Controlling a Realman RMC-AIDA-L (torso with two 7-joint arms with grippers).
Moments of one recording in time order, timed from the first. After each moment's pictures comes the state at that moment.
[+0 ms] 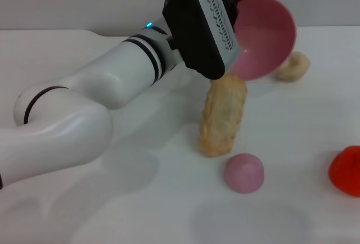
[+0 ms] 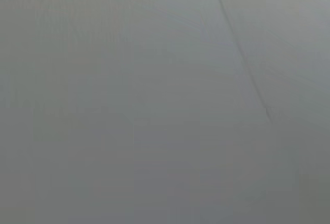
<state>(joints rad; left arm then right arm) -0.64 -2.08 2.14 0.98 2.34 -0.17 -1.98 0.12 2.08 -1.77 -0.80 0.71 -1.30 -0.12</state>
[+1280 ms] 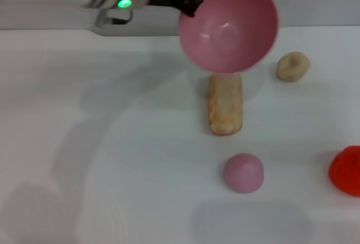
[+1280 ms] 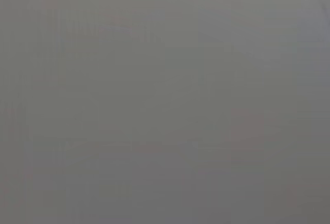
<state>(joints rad) -0.86 -2.05 1.36 0.94 2.13 0.84 -2.15 0.19 2.07 -1.78 -0.79 0.71 -0.98 -0.12</state>
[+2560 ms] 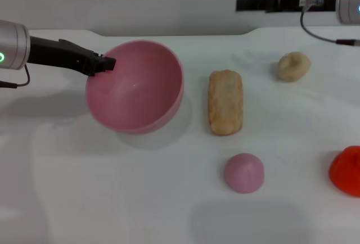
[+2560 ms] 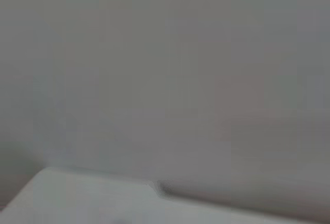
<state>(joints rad) -0.65 -1.99 0.92 0.97 2.23 1.37 -2.09 0.68 1.96 -1.19 -0.93 1.24 1.05 -0.73</state>
